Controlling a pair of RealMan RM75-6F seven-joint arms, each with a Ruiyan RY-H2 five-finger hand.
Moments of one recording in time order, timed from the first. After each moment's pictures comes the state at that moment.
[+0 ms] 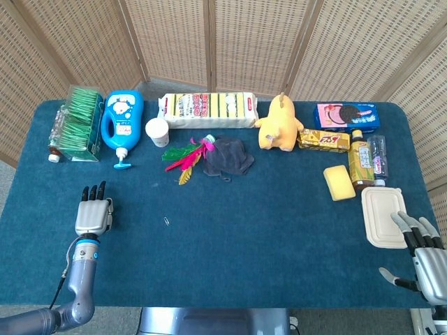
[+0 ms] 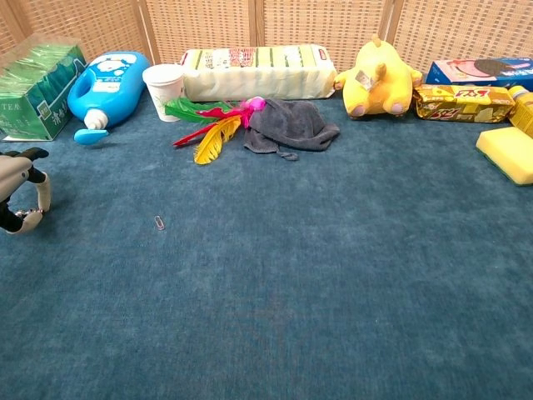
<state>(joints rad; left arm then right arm) -0.47 -1.67 -0.14 -1.36 0.87 1.22 0.73 0.00 -0.94 -0.01 -1.79 -1.59 1.52 0.10</state>
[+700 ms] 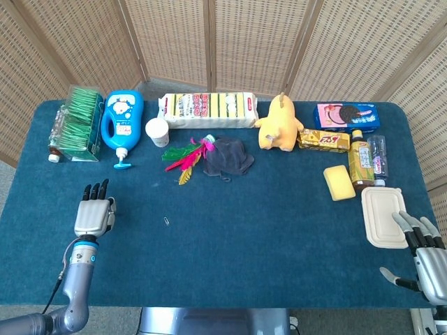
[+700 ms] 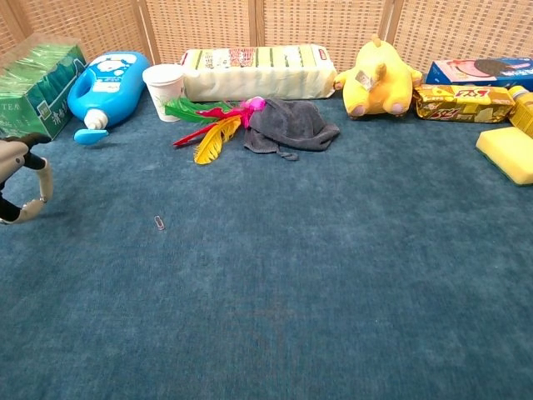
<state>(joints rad) -0.45 -1.59 -0.13 -1.50 0.94 1.26 0.69 0.00 -0.93 -0.01 -1.79 -1.59 1.52 0.12</state>
